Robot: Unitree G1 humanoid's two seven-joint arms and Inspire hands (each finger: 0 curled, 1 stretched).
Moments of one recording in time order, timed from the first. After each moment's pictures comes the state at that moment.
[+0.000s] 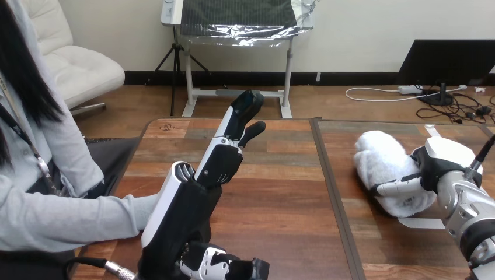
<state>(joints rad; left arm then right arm) 0.12 0.12 -0.22 0.19 -0.14 -1.09 -0.36 -0.82 -0.46 0.37 1.37 -0.62 0.04 -0.12</state>
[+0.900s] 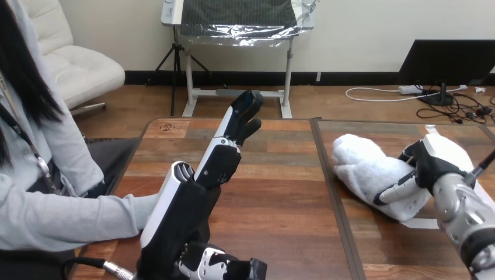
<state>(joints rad) 0.12 0.12 -0.21 0.19 -0.12 -1.10 -0.35 -0.77 -0.45 0.27 1.37 -0.50 -0.10 -0.18</state>
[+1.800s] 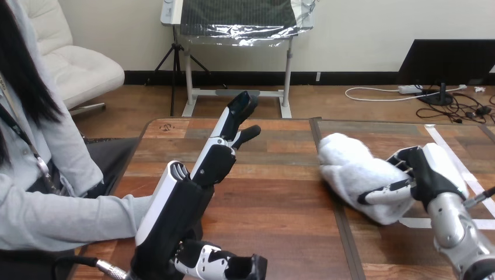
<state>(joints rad) 0.12 0.16 -0.18 0.19 -0.10 -1.07 -0.35 -0.66 -0.43 0.16 1.37 -0.39 -0.37 -0.26</state>
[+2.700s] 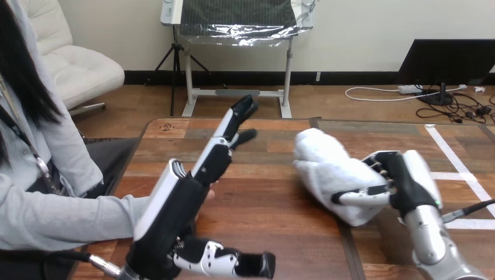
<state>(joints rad) 0.12 0.19 -0.14 0.14 -0.05 -1.00 -0.33 -0.60 -0.34 0.11 1.37 -0.35 -0.53 -0.28</state>
